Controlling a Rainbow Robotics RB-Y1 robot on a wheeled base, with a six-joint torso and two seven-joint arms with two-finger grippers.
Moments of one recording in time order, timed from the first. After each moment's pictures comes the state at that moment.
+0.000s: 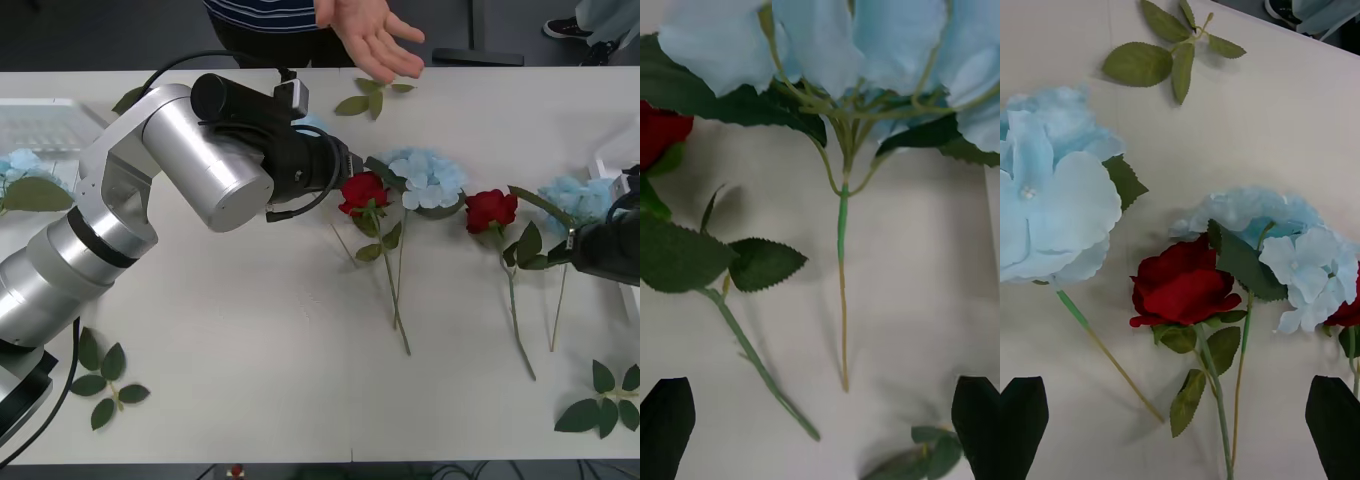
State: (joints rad) right arm -0.24 -0.96 0.15 -1.84 -0.84 1.44 0.91; left arm -0.75 0.47 -0.60 -1.75 0.56 1.13 -0.67
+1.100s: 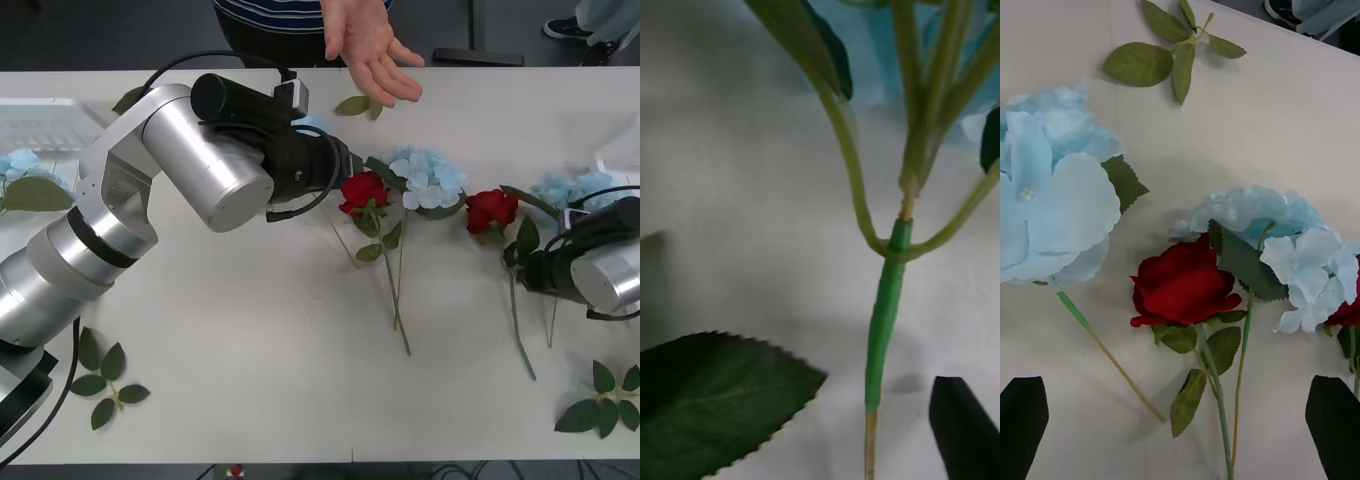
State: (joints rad) right arm -0.28 -0.79 0.36 -1.54 -0.52 1.12 0.91; left arm -0.75 0.47 -0.60 -1.75 0.56 1.13 -0.67
